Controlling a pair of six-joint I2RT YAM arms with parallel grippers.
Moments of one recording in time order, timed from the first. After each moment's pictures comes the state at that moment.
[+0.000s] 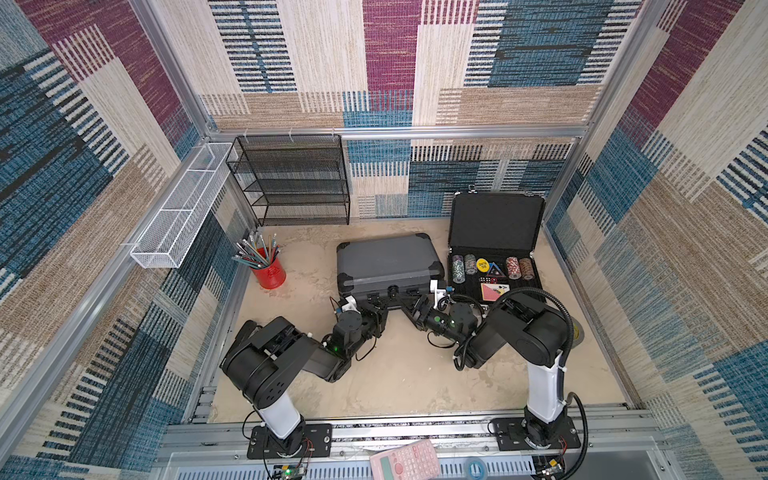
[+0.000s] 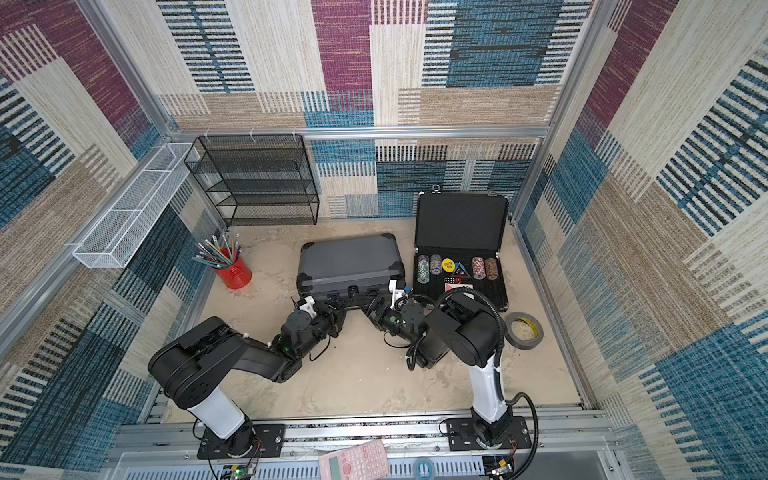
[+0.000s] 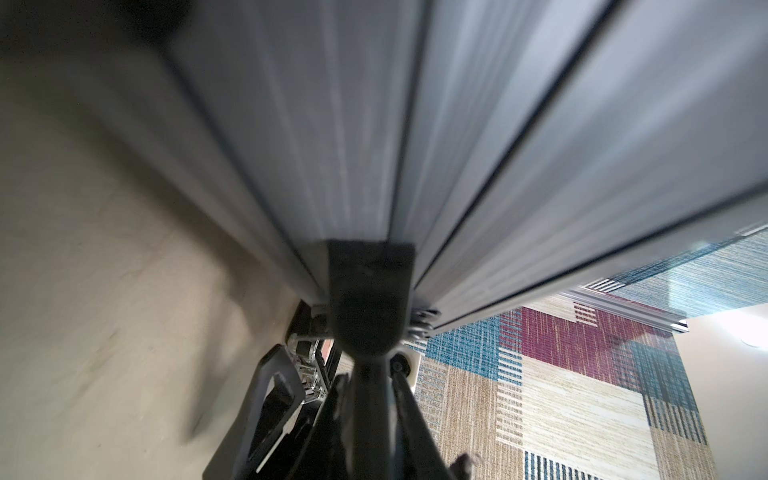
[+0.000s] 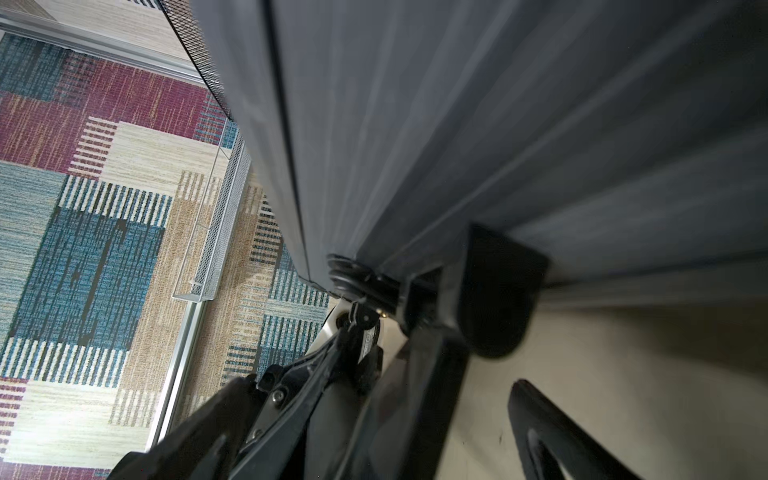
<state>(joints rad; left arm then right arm) -0.67 1.69 0.38 1.16 -0.05 -1.78 0.67 1.98 0.52 1.41 -0.28 1.30</state>
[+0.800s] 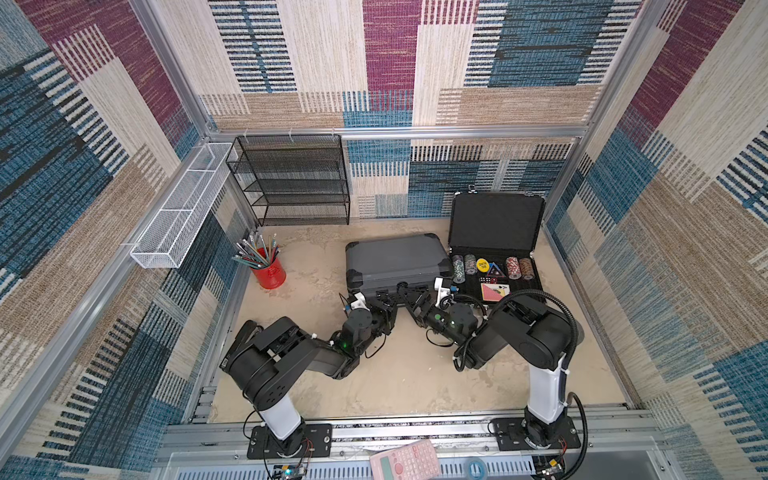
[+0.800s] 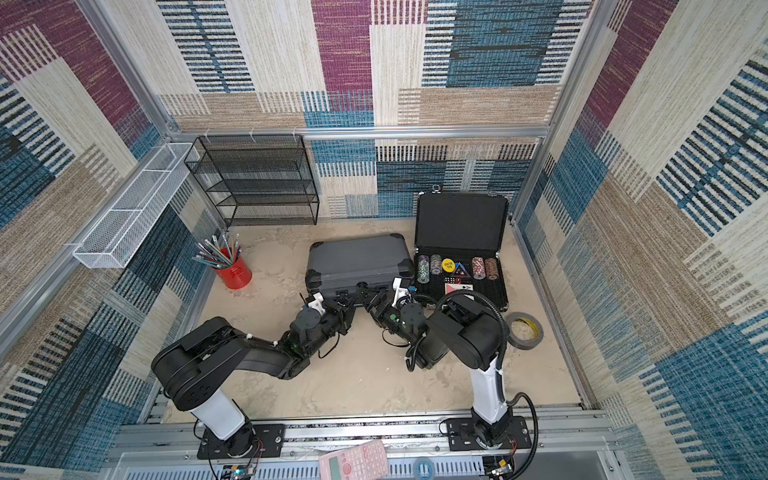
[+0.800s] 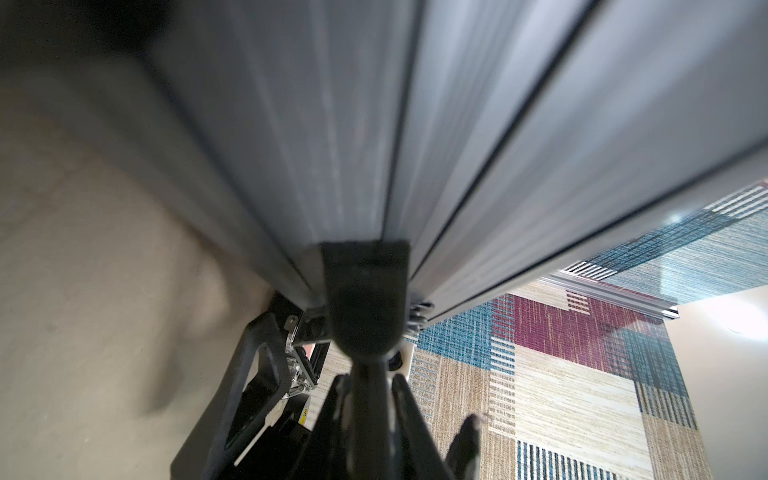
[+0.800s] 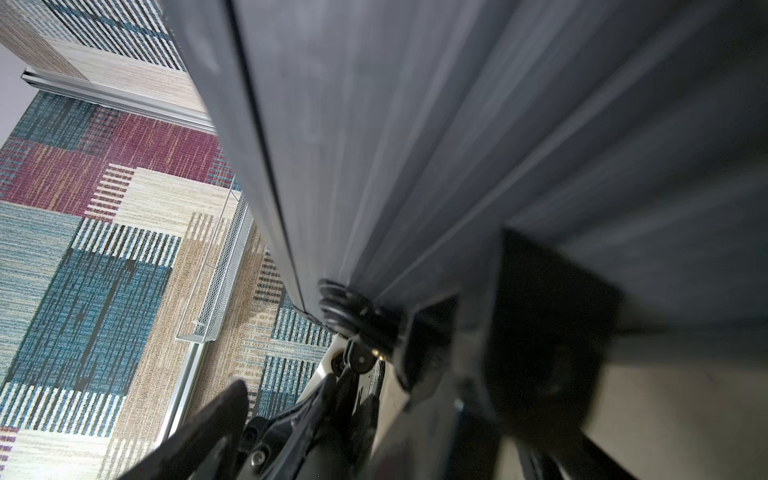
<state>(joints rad) -0.74 1.69 0.45 1.11 -0.11 -1.80 0.69 1.96 0.52 1.41 -0.17 1.33</state>
